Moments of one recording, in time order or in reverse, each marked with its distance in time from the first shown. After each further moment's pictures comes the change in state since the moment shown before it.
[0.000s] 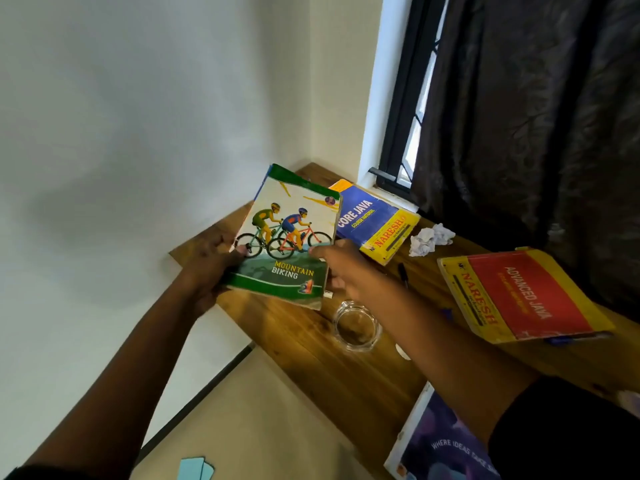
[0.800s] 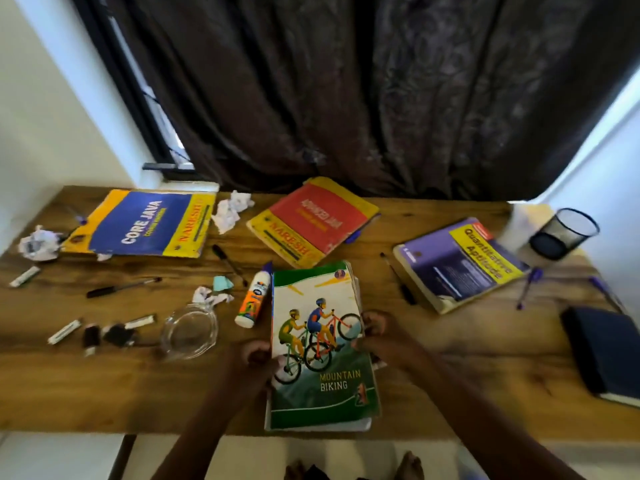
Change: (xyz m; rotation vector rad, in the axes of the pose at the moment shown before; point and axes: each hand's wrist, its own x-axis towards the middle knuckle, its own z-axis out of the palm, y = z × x) left_hand -0.100 -0.188 0.205 0.743 -0.687 0.034; right_hand -0.237 0.203 -0.246 -0.048 0.492 0.196
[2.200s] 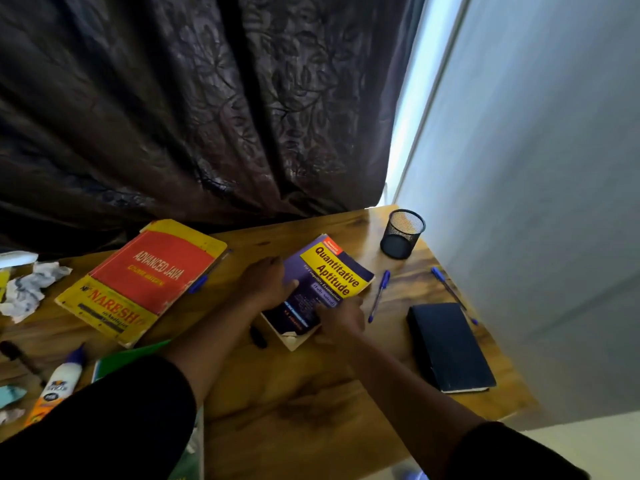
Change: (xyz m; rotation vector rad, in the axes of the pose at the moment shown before) left_hand 0.153 0.256 0.287 0.992 -0.174 0.533; right_hand 0.059 0.063 -0.204 0.295 0.709 0.223
